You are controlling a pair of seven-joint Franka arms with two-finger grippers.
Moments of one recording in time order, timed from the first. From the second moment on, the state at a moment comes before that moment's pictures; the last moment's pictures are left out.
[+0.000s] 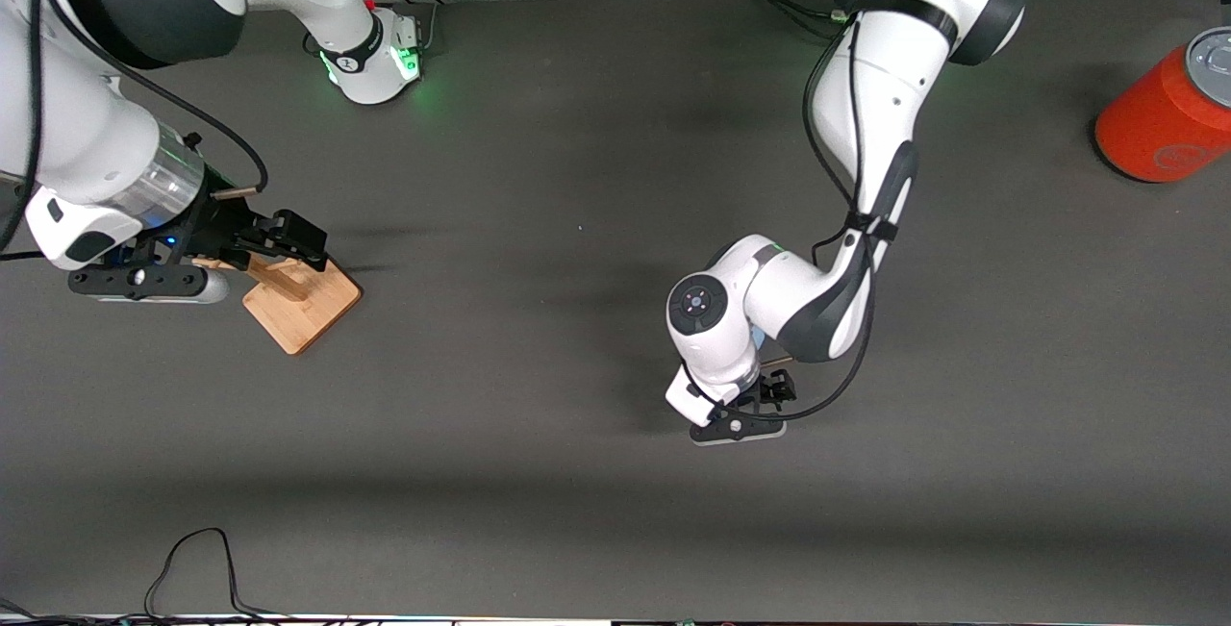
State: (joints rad) left arm -0.51 0.98 -0.08 -1.13 0.47 2.06 -0.84; right arm 0.71 0.20 -0.53 -1.45 0.10 1.63 0.24
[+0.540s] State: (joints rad) left arm -0.51 0.99 -0.08 -1.10 0.46 1.93 -0.65; right arm 0.32 0.19 -0.17 -1.45 0.08 1.65 0.22
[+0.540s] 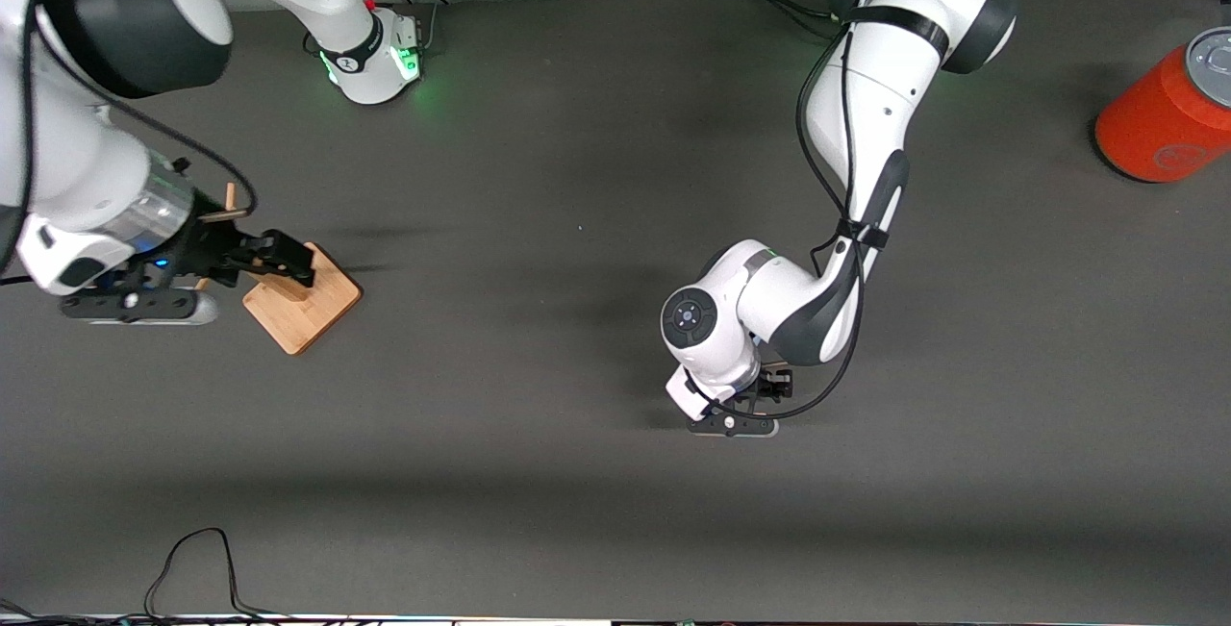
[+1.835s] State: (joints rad) left arm -0.50 1.00 -0.11 -1.03 0.11 1.93 -0.71; right arm 0.07 0.12 0.04 -1.48 0.08 1.61 0.16
